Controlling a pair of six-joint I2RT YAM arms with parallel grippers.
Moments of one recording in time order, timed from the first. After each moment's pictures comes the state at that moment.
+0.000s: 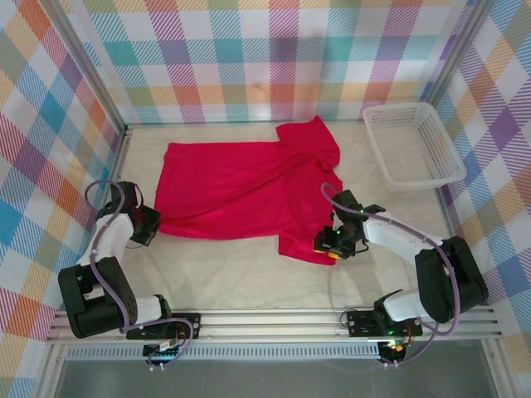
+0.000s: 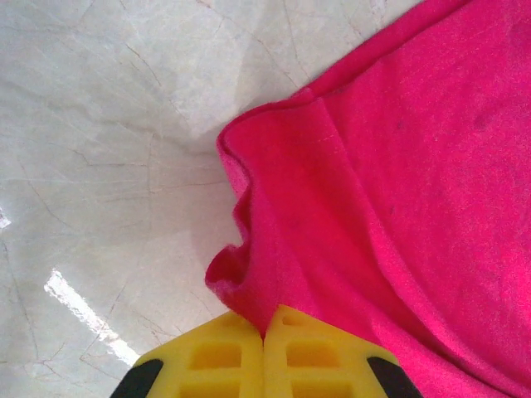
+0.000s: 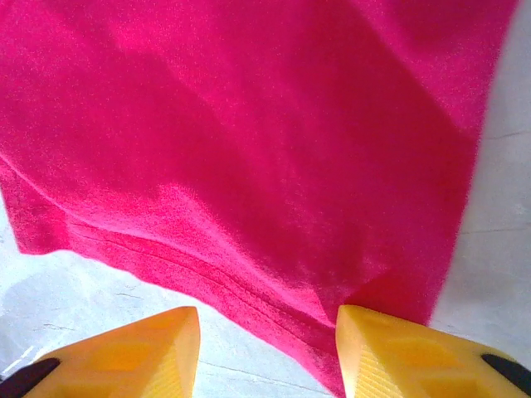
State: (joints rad) left arm 0.28 1.30 0.78 -0.66 0.12 -0.87; right arm 0.46 1.40 0.73 -0.69 -0.32 0.64
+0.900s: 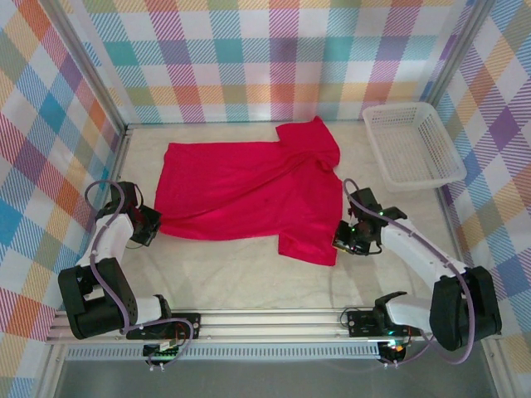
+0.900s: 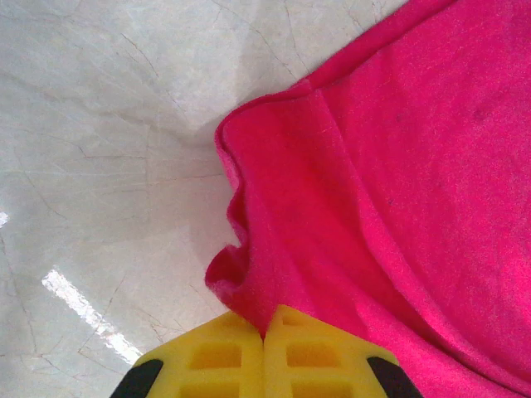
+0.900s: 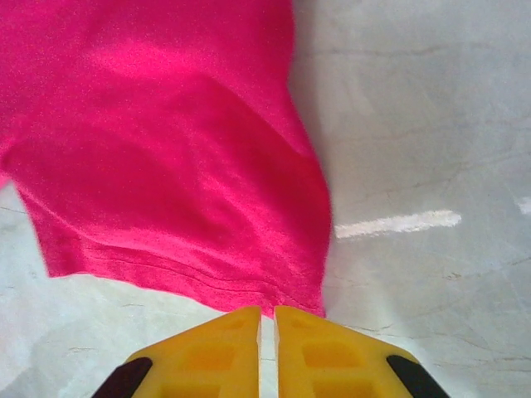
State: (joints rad) left arm 0.28 1.30 0.78 -0.67 0.13 -0.87; right arm 0.34 1.22 0.72 -0.80 -0.25 0.68
